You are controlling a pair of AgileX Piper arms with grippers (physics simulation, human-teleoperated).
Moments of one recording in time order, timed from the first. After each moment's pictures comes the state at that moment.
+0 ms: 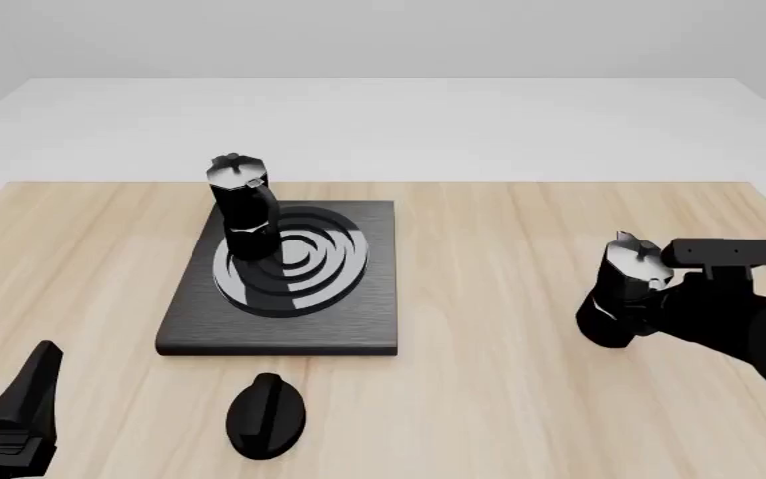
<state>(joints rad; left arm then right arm) 0.00 0.01 0.00 0.00 0.00 -0.06 1.31 -0.51 -0.01 -0.03</state>
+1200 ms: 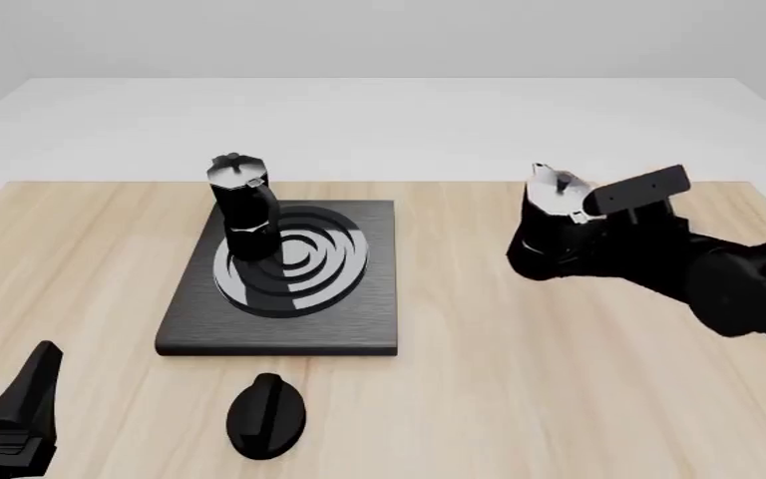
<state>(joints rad) 0.00 0.01 0.00 0.00 0.00 0.19 1.36 -0.70 -0.04 -0.15</state>
